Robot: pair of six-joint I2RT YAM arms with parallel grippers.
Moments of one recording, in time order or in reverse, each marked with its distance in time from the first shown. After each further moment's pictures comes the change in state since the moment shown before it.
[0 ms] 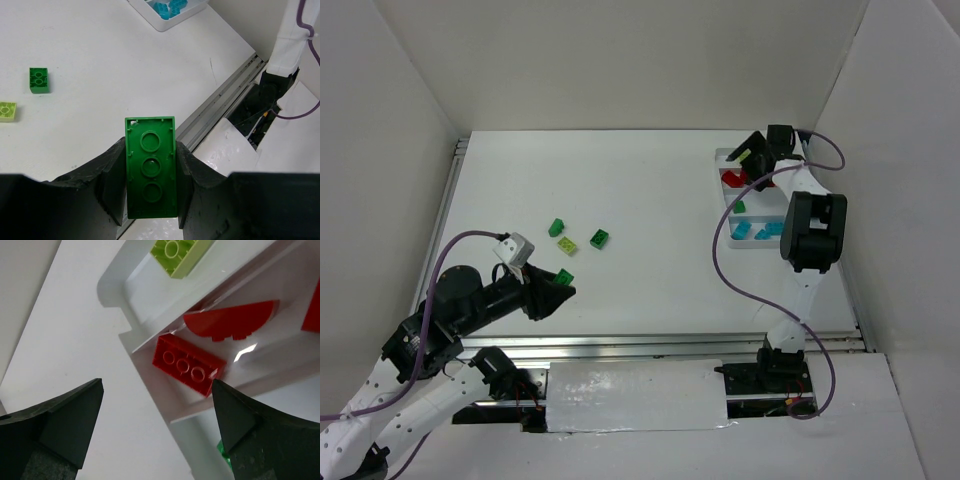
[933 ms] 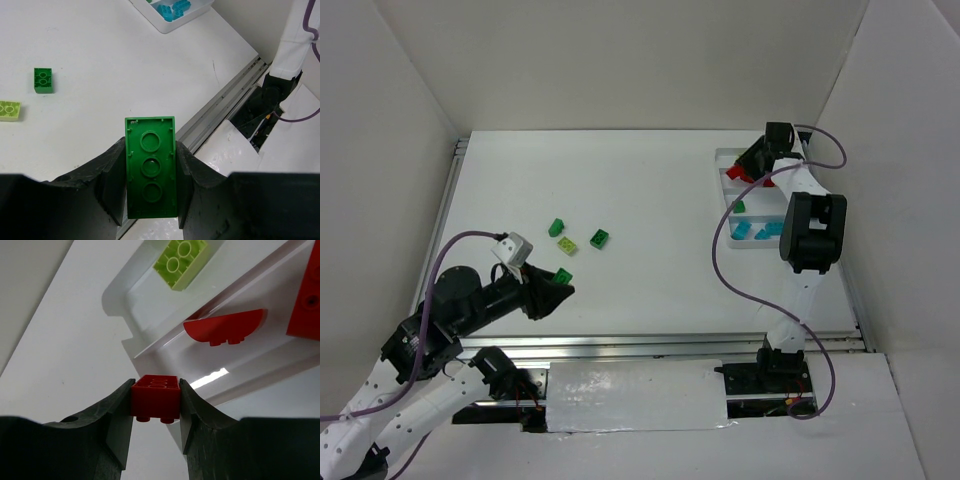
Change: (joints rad) left arm 0.000 -0.005 0.000 -0.003 -0.020 -0.001; right arm 0.016 -0.051 -0.015 0.006 0.097 -0.034
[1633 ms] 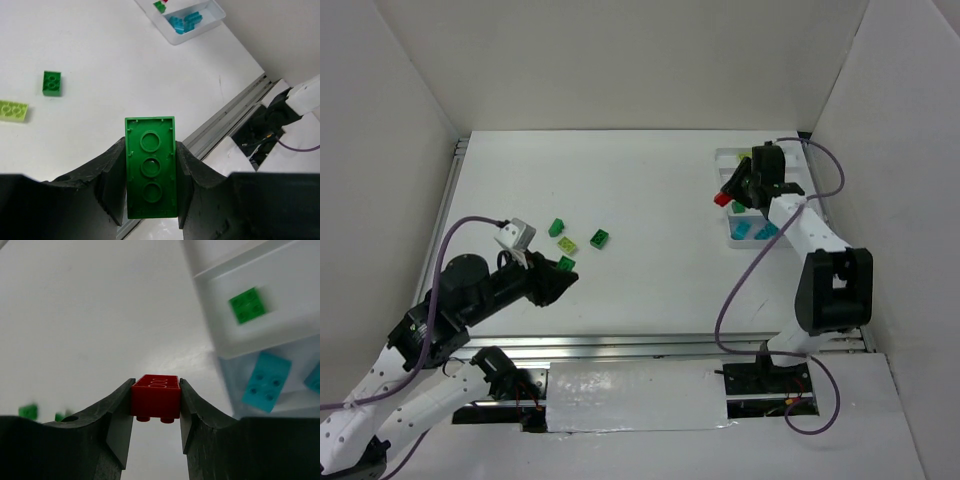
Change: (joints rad) left arm 0.000 0.116 0.072 0.055 -0.055 -0.069; right arm 0.189 -0.611 -0.571 -0.001 0.002 -0.137
